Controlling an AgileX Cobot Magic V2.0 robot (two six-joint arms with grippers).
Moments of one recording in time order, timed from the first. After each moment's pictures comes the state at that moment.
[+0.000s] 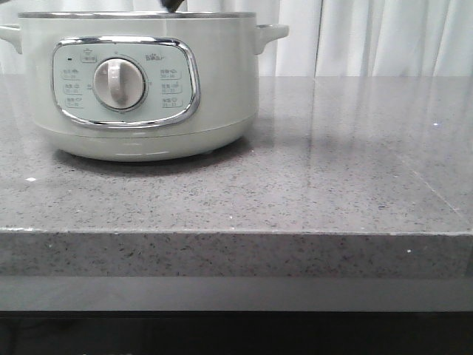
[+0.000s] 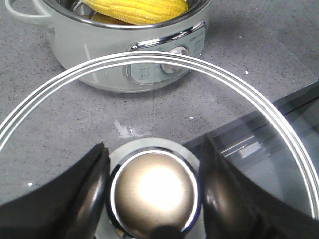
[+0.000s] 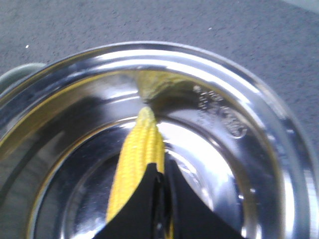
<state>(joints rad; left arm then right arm) -0.40 0.58 -0.94 -0.15 1.06 0.13 0.53 1.86 -1.76 0.35 0.51 -0.27</state>
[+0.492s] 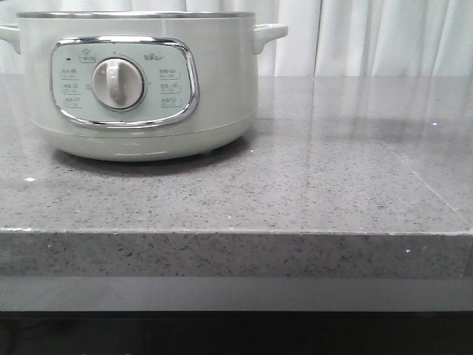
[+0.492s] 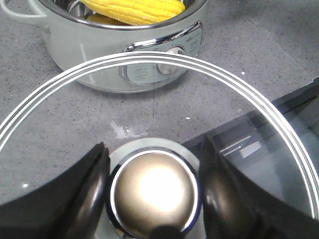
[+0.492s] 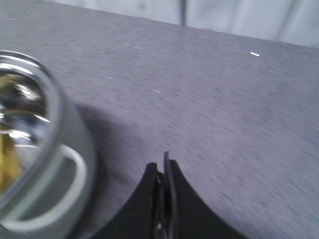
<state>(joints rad) -0.40 0.58 -0.94 -0.16 1.06 0.13 0.21 1.46 -1.27 0.35 0.36 -0.27</state>
